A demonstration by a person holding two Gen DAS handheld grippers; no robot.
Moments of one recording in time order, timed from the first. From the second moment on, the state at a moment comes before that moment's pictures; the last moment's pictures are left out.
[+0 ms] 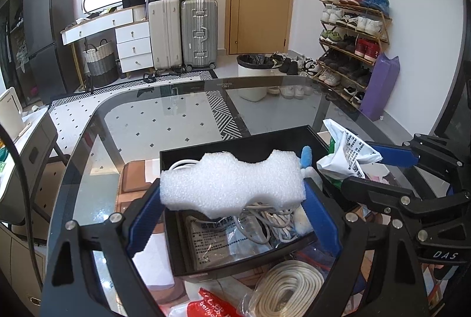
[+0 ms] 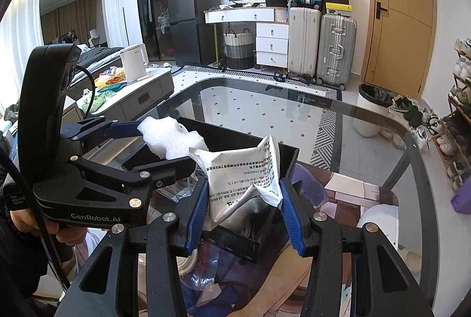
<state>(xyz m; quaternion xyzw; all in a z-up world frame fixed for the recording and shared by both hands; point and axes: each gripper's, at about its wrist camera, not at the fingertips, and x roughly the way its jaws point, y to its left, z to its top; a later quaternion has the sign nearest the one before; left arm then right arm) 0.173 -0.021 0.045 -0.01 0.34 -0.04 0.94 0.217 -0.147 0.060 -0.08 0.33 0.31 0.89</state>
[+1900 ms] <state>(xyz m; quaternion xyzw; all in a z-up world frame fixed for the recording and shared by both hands) 0.171 -0.023 0.042 0.00 0.35 -0.05 0.94 0.225 -0.163 0.052 -0.10 0.32 0.31 0.89</state>
